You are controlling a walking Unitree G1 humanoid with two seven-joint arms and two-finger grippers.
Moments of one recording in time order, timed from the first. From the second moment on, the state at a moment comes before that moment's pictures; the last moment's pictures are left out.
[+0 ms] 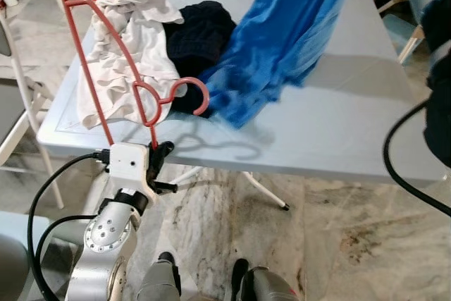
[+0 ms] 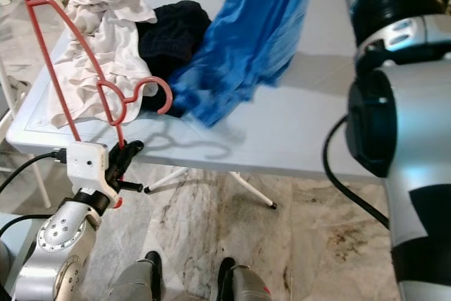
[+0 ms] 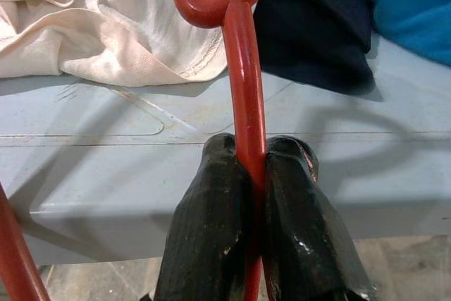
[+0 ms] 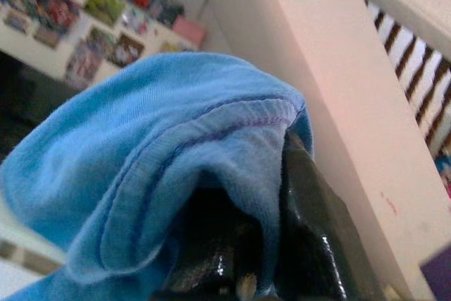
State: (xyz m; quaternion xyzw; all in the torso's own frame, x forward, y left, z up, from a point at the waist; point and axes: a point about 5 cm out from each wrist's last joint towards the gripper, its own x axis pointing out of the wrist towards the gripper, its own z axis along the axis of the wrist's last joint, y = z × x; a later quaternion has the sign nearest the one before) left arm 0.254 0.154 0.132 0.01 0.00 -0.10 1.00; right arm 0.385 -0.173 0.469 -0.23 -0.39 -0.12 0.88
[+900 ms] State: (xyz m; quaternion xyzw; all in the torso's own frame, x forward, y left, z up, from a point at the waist) left arm 0.286 0.141 0.118 0.05 0.07 -0.21 0.97; right arm 0.380 -0.159 0.148 0.12 -0.05 0.08 0.99
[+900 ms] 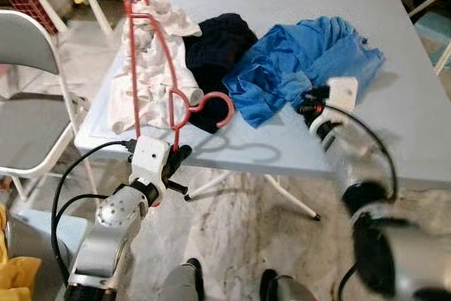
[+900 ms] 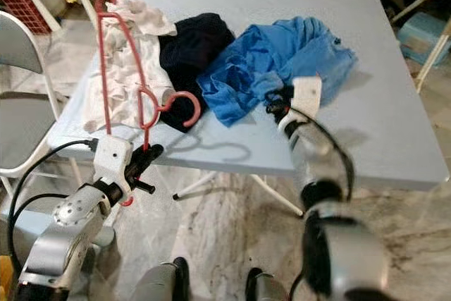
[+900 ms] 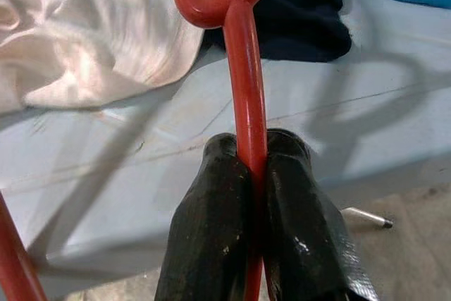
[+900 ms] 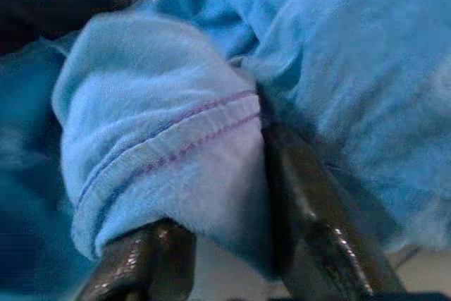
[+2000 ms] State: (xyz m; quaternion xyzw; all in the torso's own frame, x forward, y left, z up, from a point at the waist) left arm 0.290 0.122 0.109 0.02 0.04 -0.19 0.98; right arm 0.348 -0.133 0.212 -0.41 -0.10 0.28 0.86
